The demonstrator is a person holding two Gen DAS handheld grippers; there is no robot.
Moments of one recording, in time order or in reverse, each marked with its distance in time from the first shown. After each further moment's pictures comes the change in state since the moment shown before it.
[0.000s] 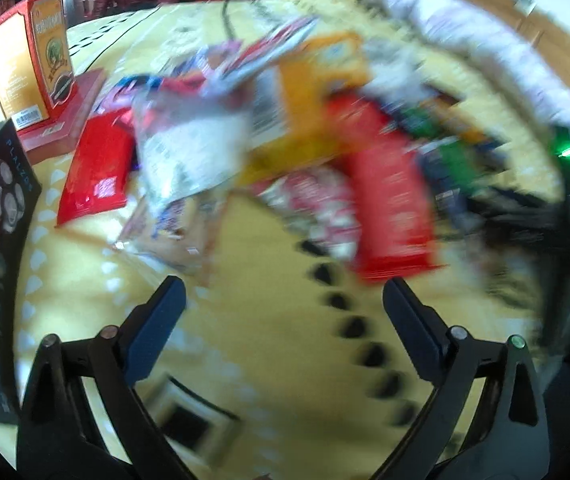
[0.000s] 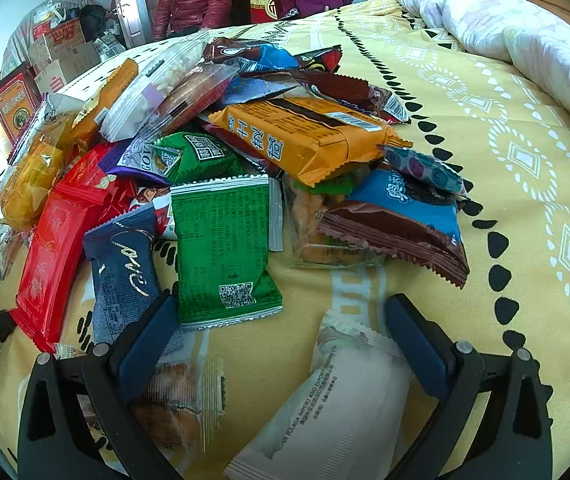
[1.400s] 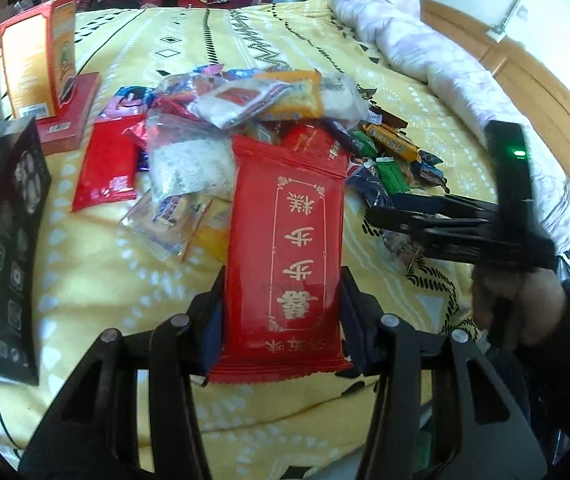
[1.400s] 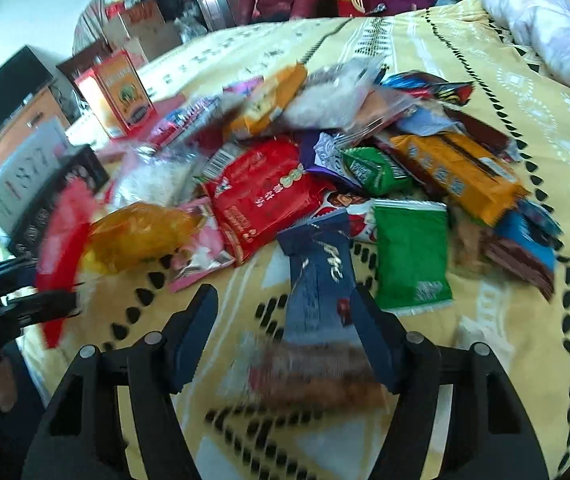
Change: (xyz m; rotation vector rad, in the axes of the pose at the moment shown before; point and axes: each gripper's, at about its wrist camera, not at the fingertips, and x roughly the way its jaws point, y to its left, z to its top) left arm -0.044 0.007 -0.005 -0.045 -0.006 -0.140; right arm -0.032 0.071 0.013 -0.131 0.062 0.267
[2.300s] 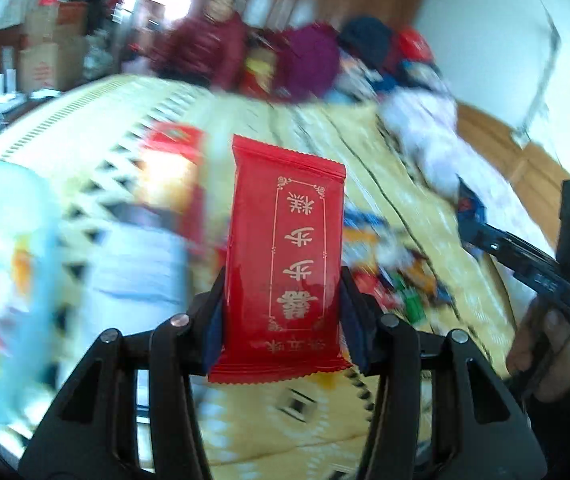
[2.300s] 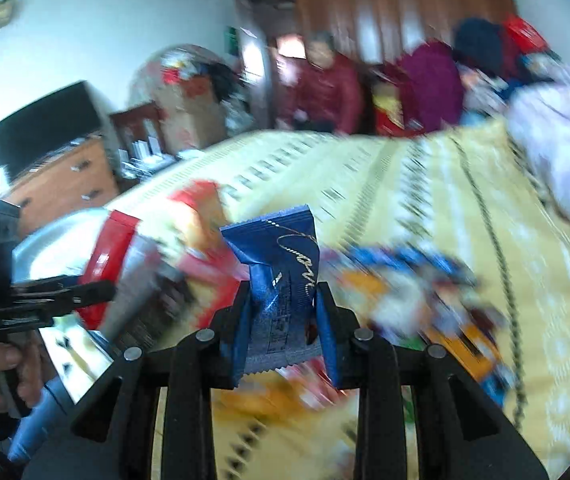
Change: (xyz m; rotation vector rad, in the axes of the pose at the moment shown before) left arm -0.160 0.081 0.054 -0.143 -0.344 0.131; right arm -0.131 0.125 0.092 -0.154 -0.374 0.080
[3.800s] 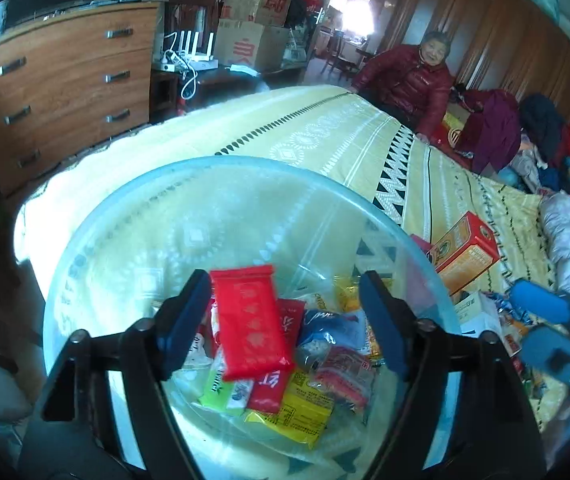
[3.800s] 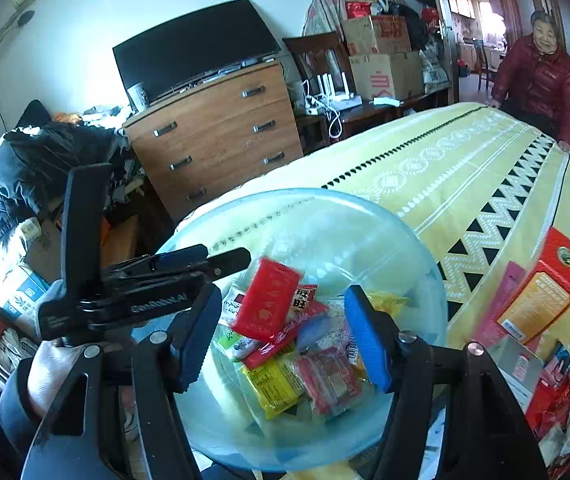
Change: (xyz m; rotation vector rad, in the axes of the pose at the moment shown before) left arm -0.111 0.242 0.027 -0.329 -0.031 0.475; right arm 0.176 0.350 0.079 -0.226 0.238 0.509
